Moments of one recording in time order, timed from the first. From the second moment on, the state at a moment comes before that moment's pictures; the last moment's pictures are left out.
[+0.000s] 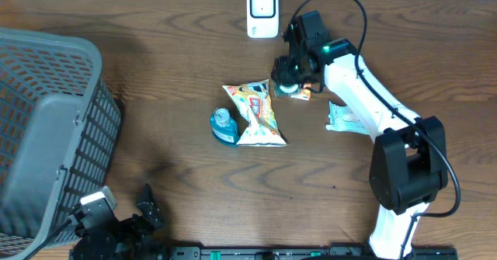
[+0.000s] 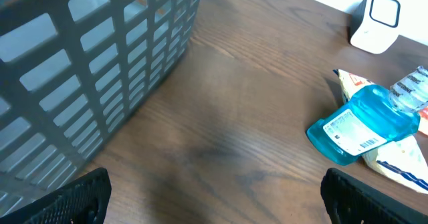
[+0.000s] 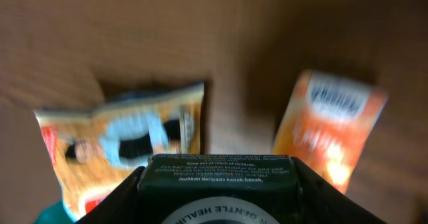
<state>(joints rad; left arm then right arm) -0.05 0.01 0.65 -1.18 -0.16 -0.37 0.38 2.01 1.61 -0.67 -0.15 0.28</state>
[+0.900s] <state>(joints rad) -0.05 0.01 0.65 -1.18 -0.16 -0.37 0.40 2.50 1.84 0.64 0.10 0.16</state>
